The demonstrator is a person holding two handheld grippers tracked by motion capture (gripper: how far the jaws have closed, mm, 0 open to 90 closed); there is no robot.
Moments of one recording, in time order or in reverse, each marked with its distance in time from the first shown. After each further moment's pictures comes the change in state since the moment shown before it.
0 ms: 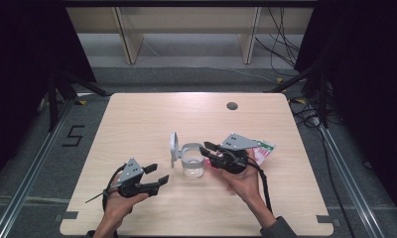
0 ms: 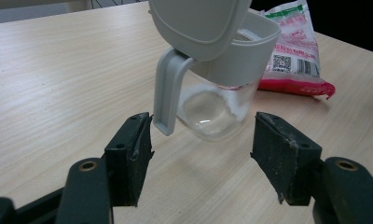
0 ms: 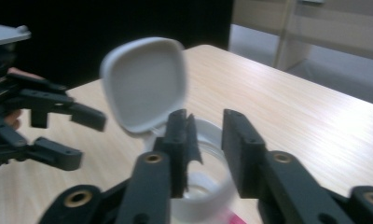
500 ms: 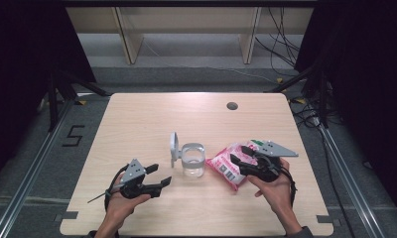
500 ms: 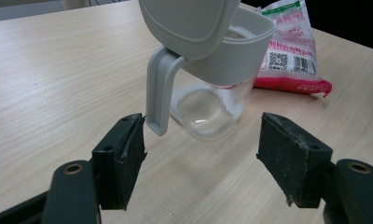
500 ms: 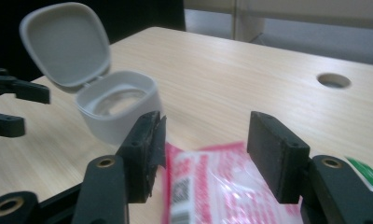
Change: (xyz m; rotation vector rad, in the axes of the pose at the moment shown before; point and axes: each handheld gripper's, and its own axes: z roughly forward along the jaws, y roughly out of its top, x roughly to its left) left arm -0.005 0.000 0.003 0.003 -0.010 -0.003; right arm -0.037 -0.041 -0.064 0.035 -0.156 0.187
